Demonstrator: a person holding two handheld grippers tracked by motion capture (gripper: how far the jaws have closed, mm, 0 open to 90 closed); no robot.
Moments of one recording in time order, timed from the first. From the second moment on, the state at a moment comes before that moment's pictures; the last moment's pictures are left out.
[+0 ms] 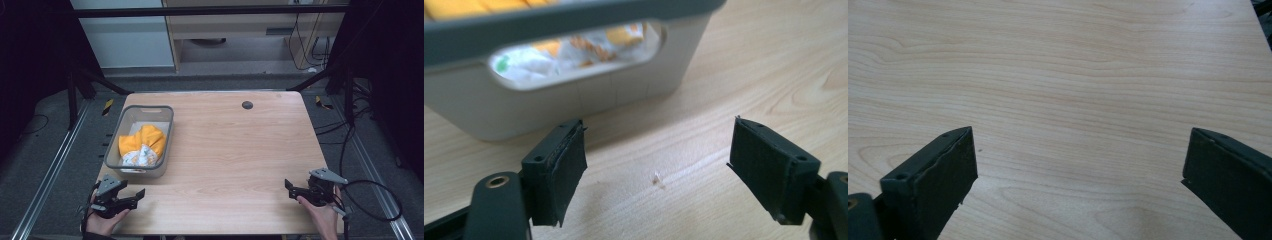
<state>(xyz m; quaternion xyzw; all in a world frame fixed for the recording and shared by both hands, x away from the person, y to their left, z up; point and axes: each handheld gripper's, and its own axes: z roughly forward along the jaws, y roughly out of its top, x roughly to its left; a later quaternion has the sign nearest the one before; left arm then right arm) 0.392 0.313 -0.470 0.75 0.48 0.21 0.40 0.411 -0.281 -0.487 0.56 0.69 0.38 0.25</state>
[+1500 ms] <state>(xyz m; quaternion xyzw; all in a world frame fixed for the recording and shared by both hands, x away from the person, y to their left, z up) 0.442 0.314 -0.385 0.71 0.48 0.25 0.45 0.410 -0.278 -0.487 0.54 0.70 0.39 0.28</state>
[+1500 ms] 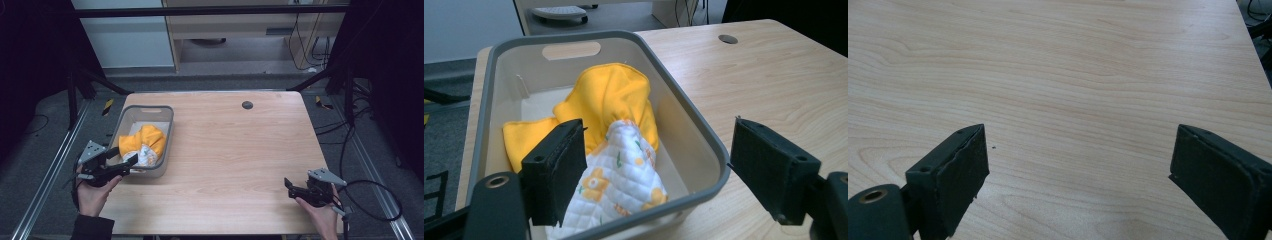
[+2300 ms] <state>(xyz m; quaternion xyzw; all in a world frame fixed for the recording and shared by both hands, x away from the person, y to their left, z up) 0.492 0.295 -0.368 0.77 0.46 0.24 0.37 0.411 -0.275 -0.488 0.53 0.71 0.39 0.26</state>
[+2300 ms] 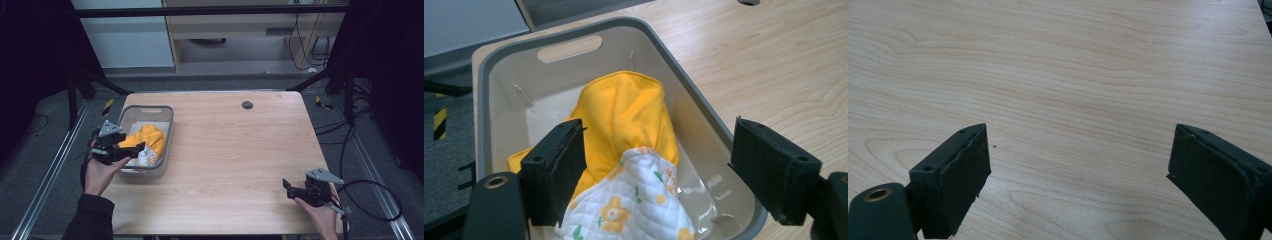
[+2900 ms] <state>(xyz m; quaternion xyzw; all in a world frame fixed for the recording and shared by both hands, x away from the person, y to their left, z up) 0.523 0.288 -0.378 0.80 0.47 0.21 0.31 0.413 -0.274 -0.489 0.52 0.72 0.38 0.26</state>
